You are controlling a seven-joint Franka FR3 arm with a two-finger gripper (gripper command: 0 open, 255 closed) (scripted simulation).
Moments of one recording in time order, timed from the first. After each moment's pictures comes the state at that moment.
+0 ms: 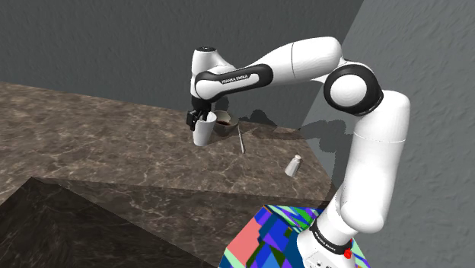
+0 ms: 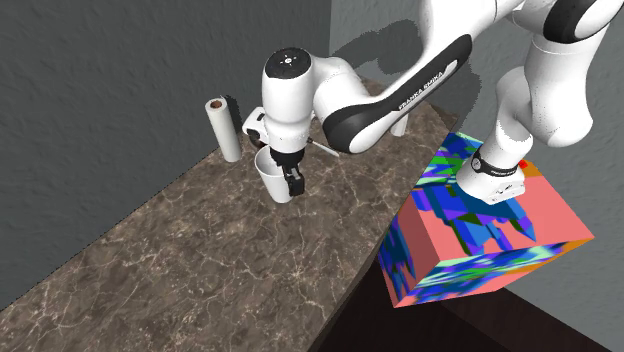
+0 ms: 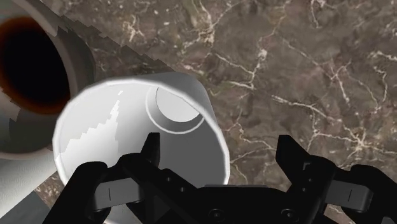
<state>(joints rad) 0.04 0.36 0.10 -1.73 -0.18 2.13 -0.04</state>
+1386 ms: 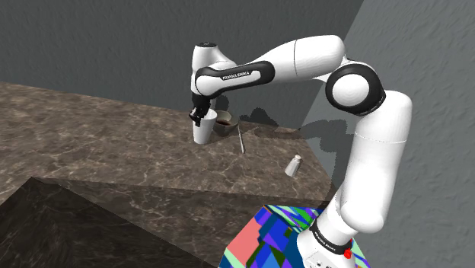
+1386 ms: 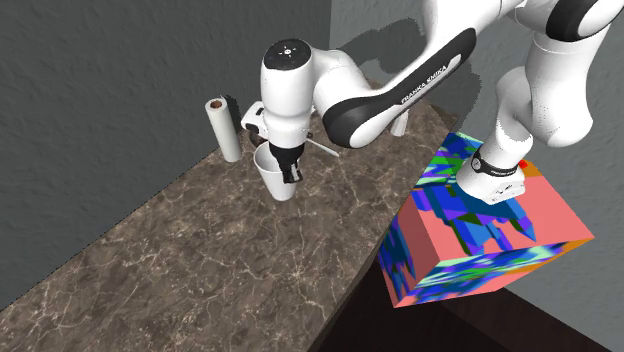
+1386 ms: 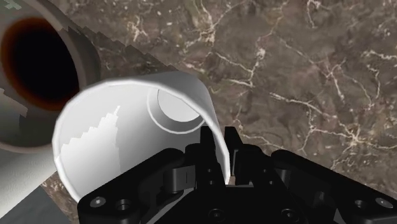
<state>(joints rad) 0.04 0.35 0.10 -1.72 -0.18 2.10 -0.04</state>
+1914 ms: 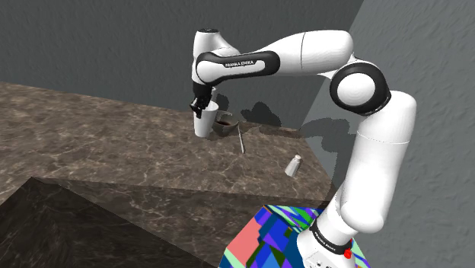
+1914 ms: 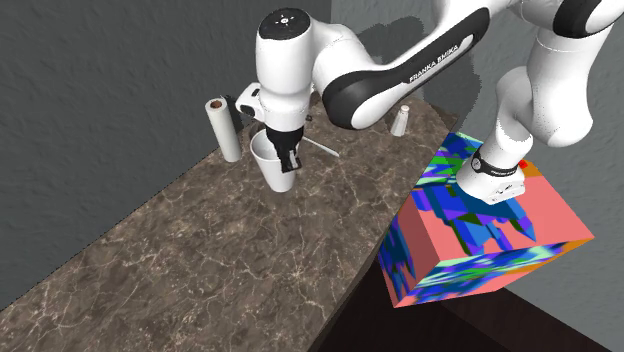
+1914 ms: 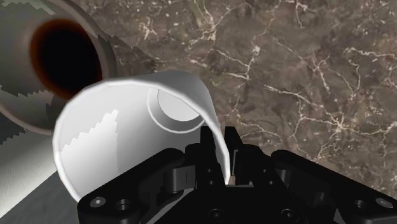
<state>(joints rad) 0.04 0.32 0.10 -1.65 -0.17 2.01 -0.06</state>
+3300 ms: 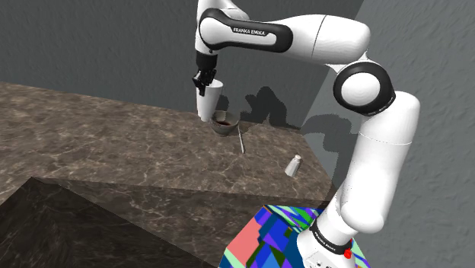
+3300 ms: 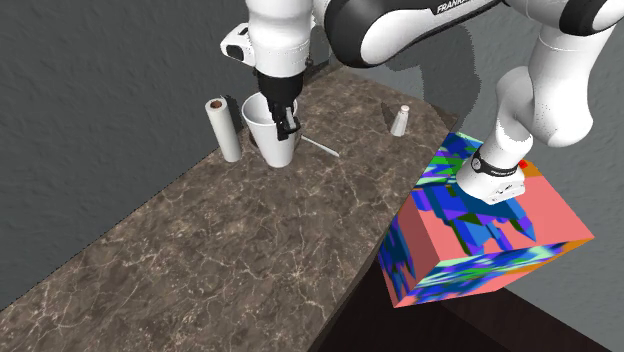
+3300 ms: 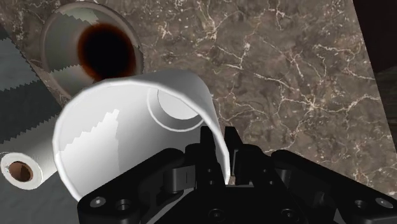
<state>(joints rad) 0.04 0.29 0.11 -1.40 -0.15 1.74 -0.09</state>
